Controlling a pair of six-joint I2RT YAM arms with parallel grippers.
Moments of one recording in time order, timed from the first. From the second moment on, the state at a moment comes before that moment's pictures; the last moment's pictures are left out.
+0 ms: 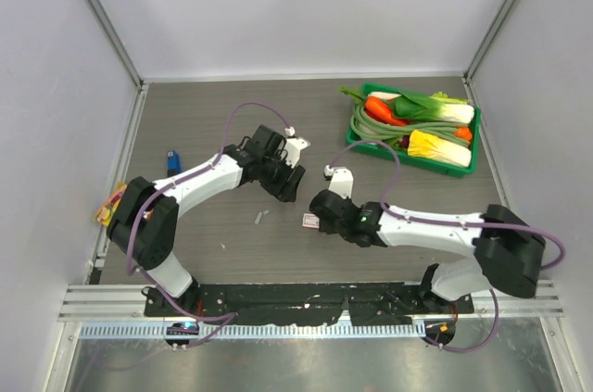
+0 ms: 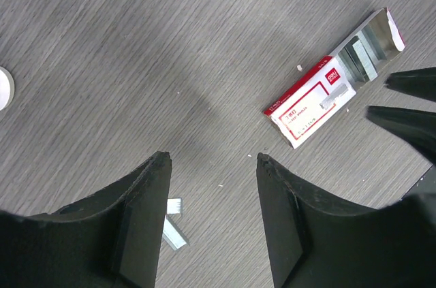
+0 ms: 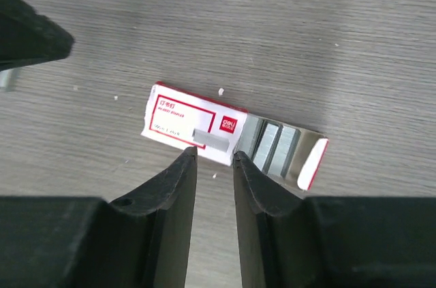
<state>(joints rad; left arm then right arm) -0.63 1.64 1.10 -0.46 0.31 0.06 1.07 1.43 0.76 -0.31 0.48 0.81</state>
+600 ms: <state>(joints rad) -0.63 1.64 1.10 -0.46 0.31 0.06 0.97 1.32 0.64 -0.30 0.43 0.87</state>
